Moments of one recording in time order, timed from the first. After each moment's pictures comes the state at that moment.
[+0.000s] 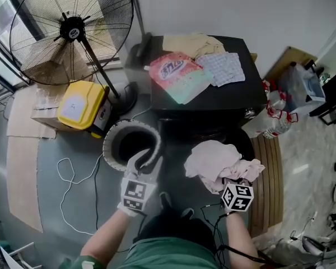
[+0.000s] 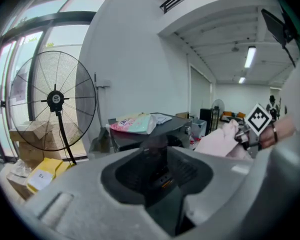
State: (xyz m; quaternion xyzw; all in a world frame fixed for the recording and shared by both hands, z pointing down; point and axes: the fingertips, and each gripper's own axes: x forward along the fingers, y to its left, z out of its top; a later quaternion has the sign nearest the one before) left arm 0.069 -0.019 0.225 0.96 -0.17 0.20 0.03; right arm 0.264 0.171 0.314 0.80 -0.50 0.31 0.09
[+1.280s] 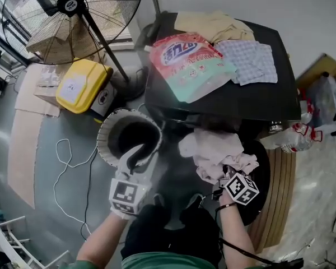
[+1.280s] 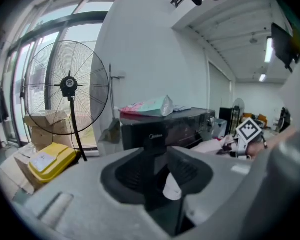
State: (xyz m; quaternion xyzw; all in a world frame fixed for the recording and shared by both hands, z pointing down) left arm 0.129 -0.072 0.346 0.94 -0.27 0.19 0.05; right arm 0.366 0.057 0.479 0.76 -0.51 0.39 -0.13
